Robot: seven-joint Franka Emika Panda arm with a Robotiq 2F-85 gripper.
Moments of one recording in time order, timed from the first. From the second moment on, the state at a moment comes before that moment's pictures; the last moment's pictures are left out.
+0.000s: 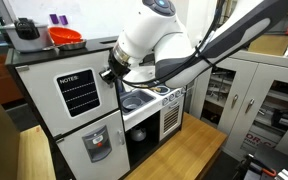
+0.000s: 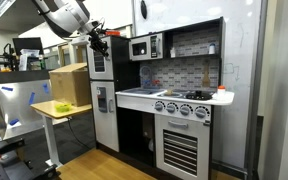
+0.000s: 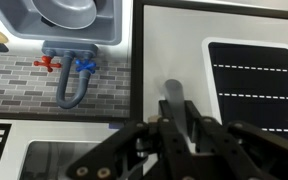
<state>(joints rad) 0.24 0.16 0.06 -2.07 -0.84 2.95 0.93</state>
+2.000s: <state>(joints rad) 0.10 -0.04 0.43 -2.31 0.51 2.89 -0.69</state>
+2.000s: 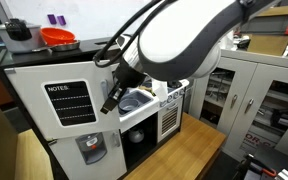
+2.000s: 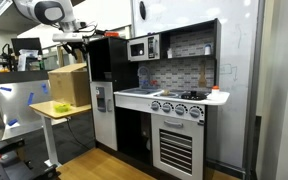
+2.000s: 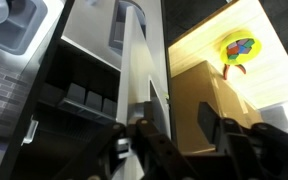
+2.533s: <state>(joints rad) 0.09 -0.05 0.42 -2.33 0.46 2.91 -0.67</state>
